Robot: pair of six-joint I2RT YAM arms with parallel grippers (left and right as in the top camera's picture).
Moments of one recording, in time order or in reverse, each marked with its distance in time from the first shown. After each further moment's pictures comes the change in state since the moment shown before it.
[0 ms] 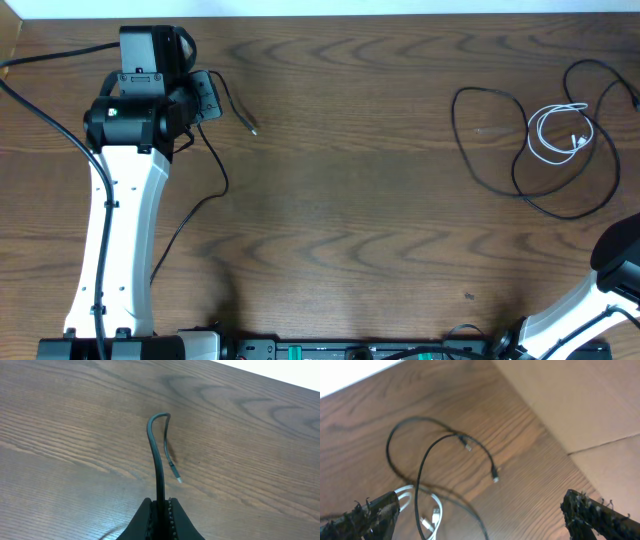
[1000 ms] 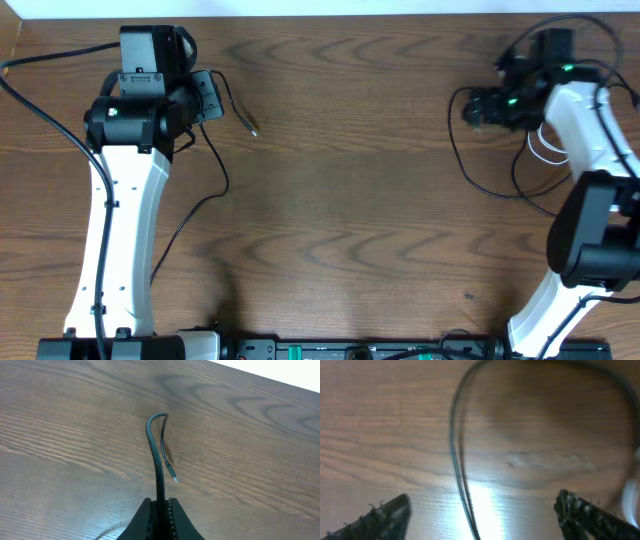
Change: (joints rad) left arm 0.000 0.001 0.000 0.003 0.026 0.000; right arm 0.418 0.005 -0.473 0.102 -0.475 -0.055
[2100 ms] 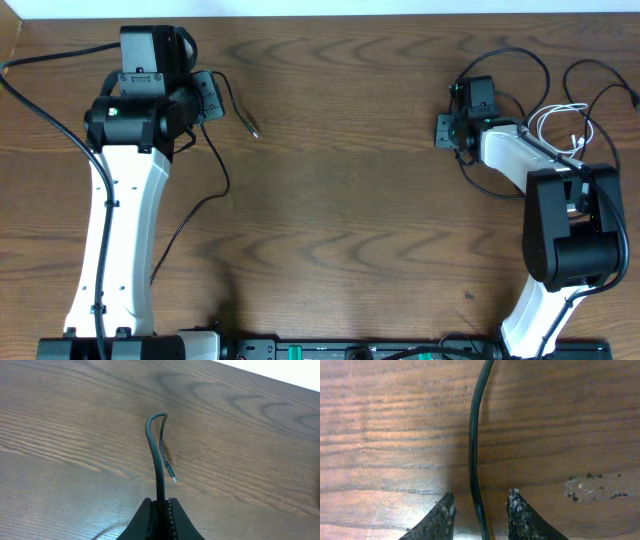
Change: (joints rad) left arm 0.000 0.001 0.000 -0.003 0.013 0.000; right arm 0.211 0.003 -0.369 0.544 0.320 0.228
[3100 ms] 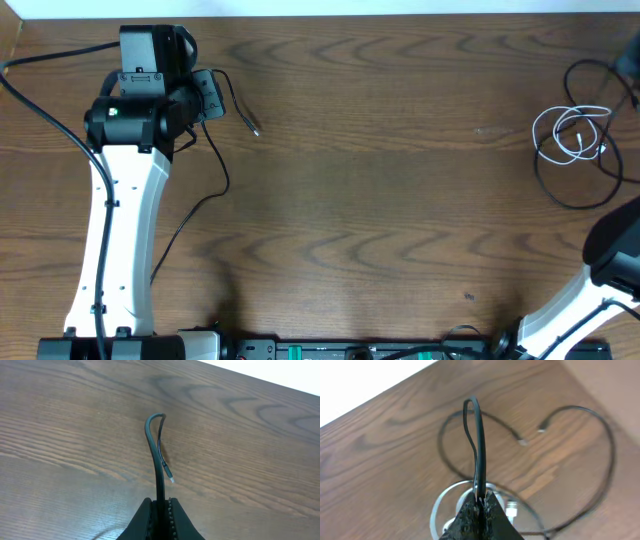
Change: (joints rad) left arm 0.000 0.000 0.000 0.015 0.014 0.000; right arm -0.571 0.021 0.793 -0.592 0.056 -0.054
